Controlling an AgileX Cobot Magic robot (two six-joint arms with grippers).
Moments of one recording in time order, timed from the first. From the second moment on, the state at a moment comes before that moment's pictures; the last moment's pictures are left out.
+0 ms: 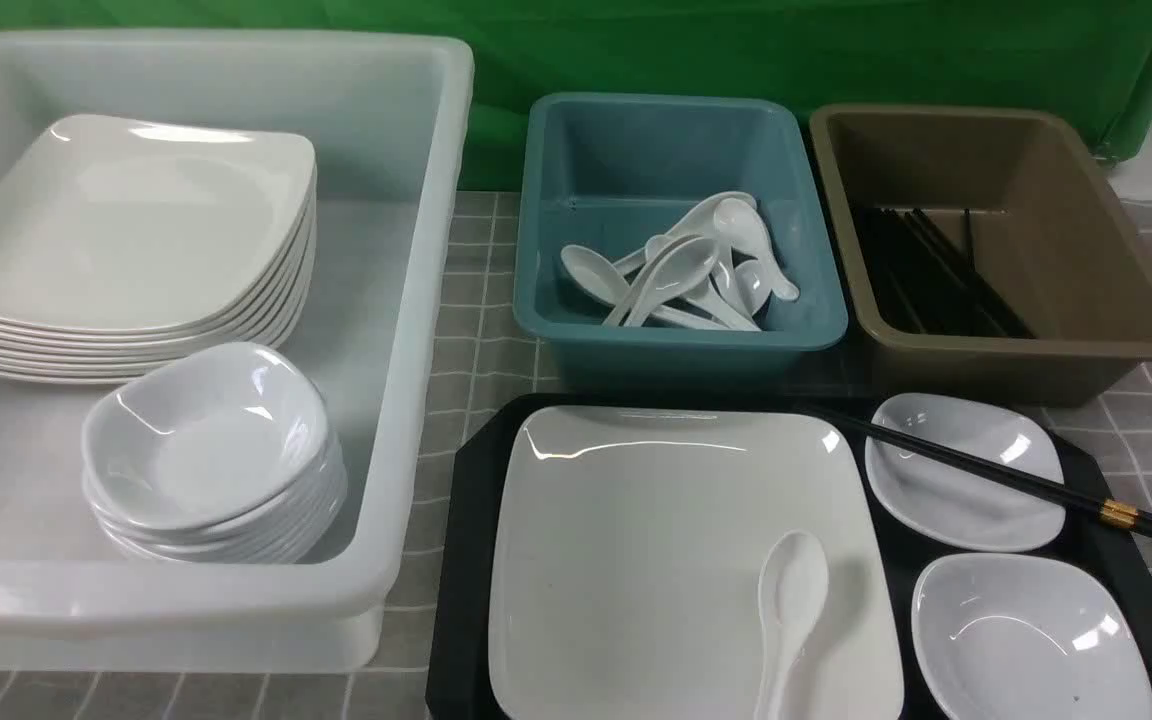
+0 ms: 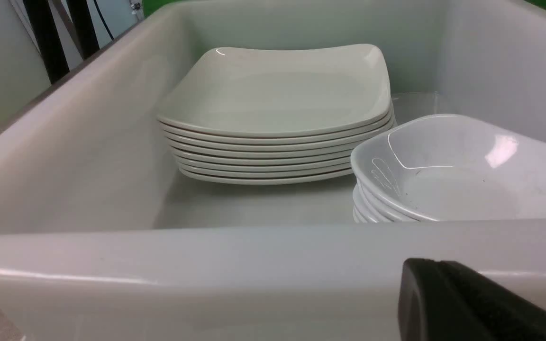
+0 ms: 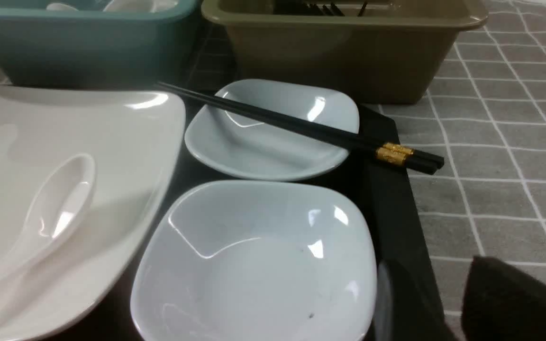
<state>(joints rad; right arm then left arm) 0.13 0.00 0.01 -0.15 0.26 0.19 0.14 0.00 0.01 -0.25 0.23 0.34</state>
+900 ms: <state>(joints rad) 0.13 0.00 0.01 -0.15 0.26 0.19 0.14 0.00 0.01 -0.25 0.22 0.34</state>
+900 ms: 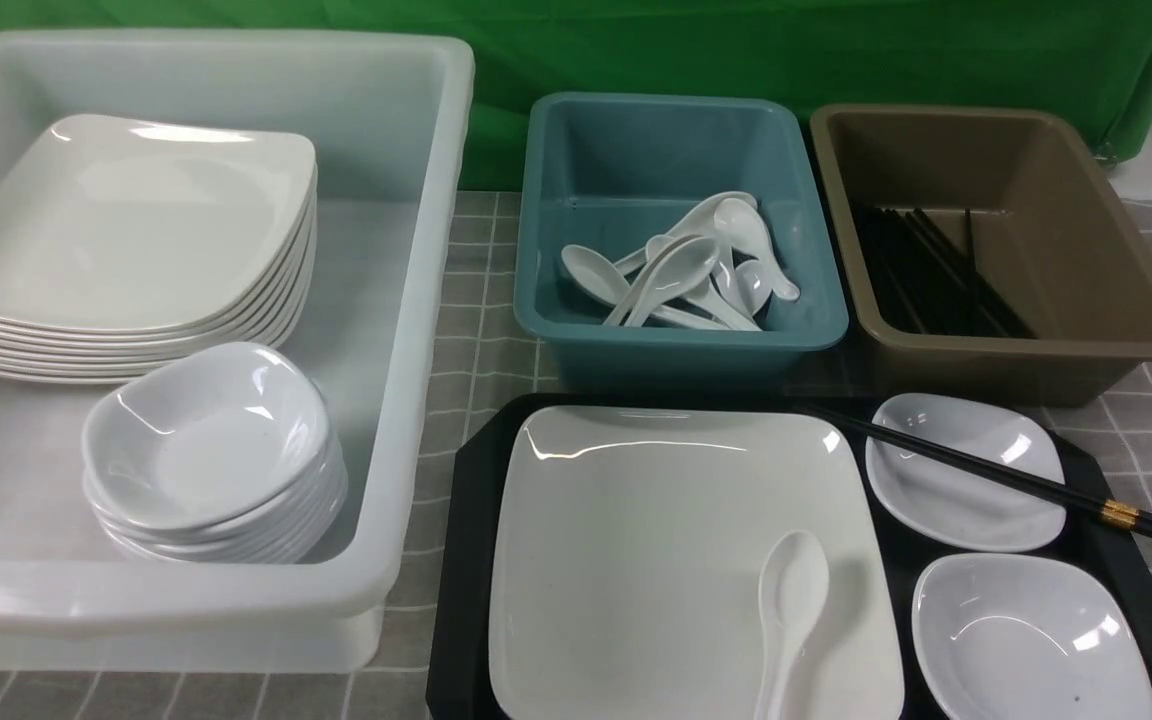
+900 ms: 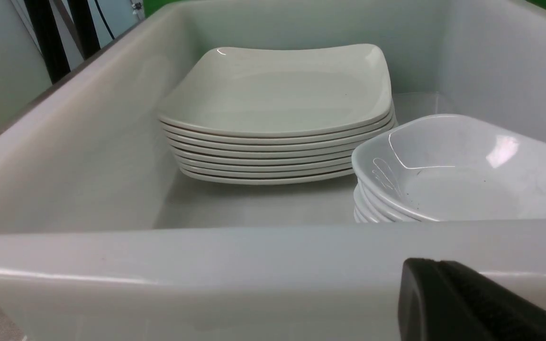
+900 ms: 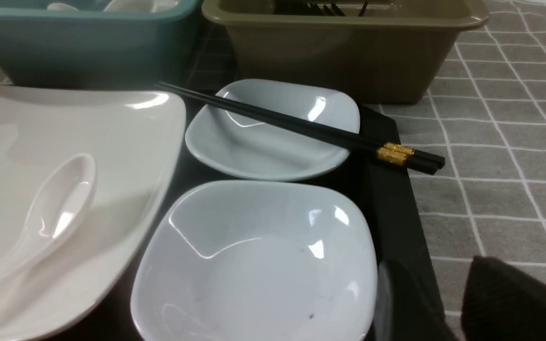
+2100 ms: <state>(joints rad) 0.13 0.00 0.01 -0.15 0.26 0.19 -0.26 0.89 -0.68 -0.61 0.46 0.52</state>
